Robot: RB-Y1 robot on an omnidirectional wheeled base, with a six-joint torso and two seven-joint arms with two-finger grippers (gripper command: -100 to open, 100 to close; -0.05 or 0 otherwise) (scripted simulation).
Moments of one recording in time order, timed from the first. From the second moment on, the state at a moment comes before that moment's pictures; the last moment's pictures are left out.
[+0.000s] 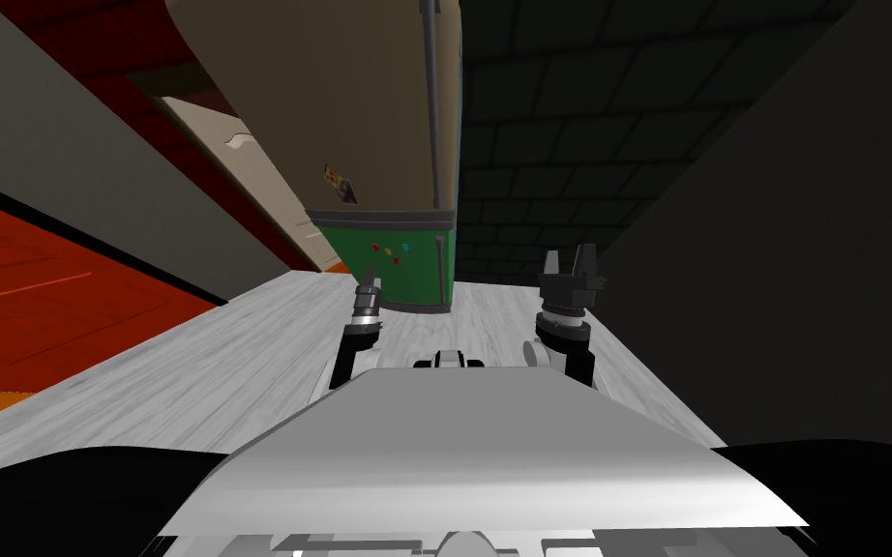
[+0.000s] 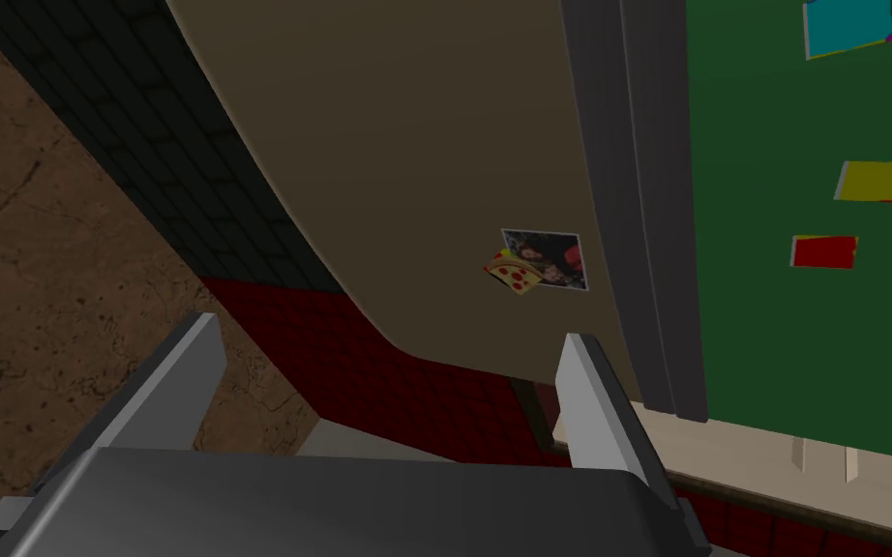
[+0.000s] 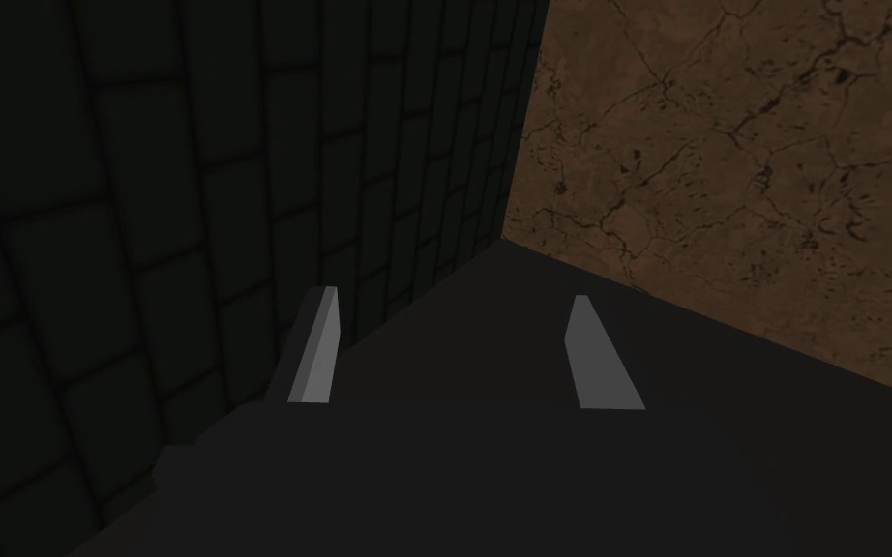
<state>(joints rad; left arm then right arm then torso) 0.47 0.09 -0.02 -2.20 -0.04 -0.35 -0.17 0.45 -0.04 -0.03 -2.34 0.05 -0.63 -0.04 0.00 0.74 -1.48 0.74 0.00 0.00</state>
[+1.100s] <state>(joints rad) 0.30 0.19 0.04 -2.21 -0.07 -0.07 -0.23 0.45 -0.04 -0.03 -2.34 0.05 -0.63 -0.04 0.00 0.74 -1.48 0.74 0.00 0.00</state>
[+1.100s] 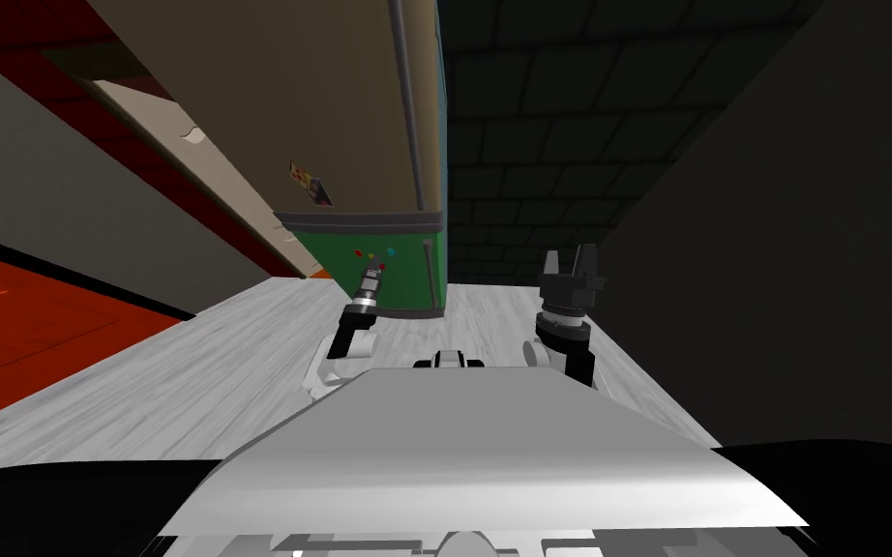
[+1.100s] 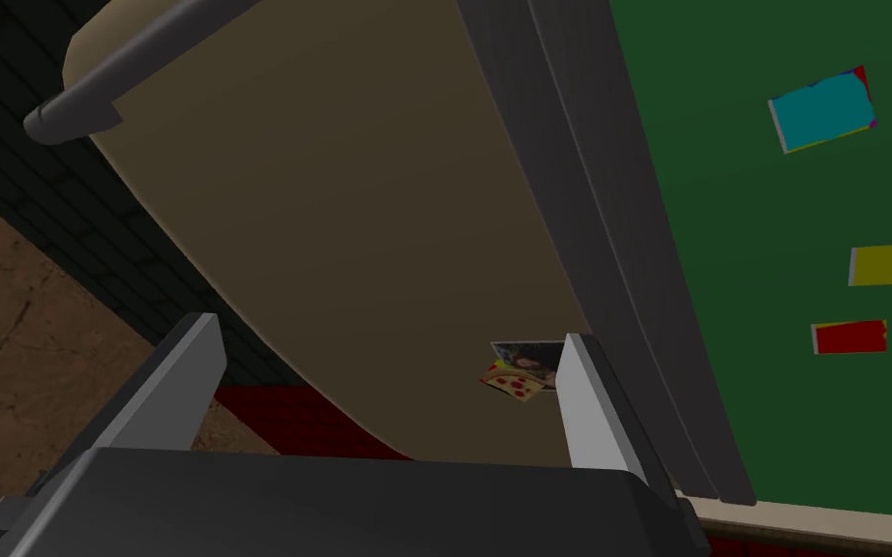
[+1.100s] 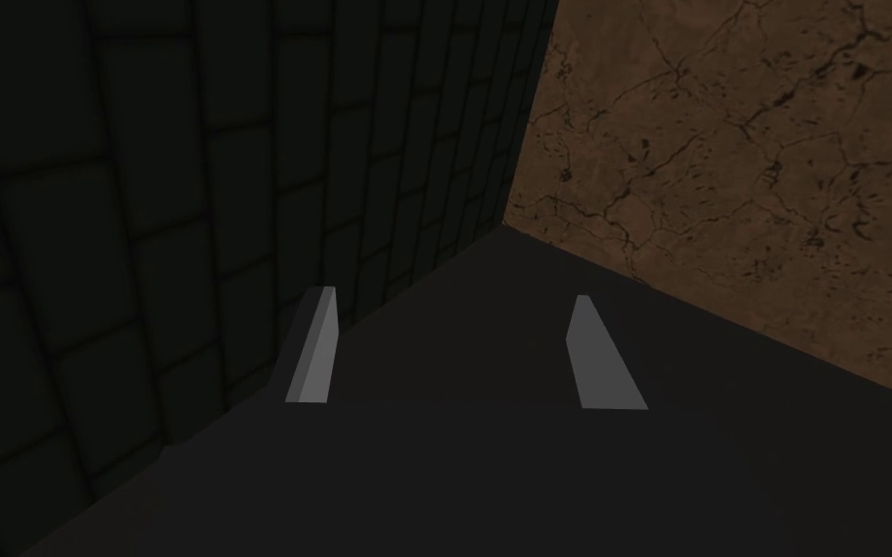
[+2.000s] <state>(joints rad) 0.15 0.23 0.09 -2.22 -0.08 0.18 -0.28 0.45 -0.05 -0.03 -2.34 0.05 -0.63 -0.04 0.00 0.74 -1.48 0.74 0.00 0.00</state>
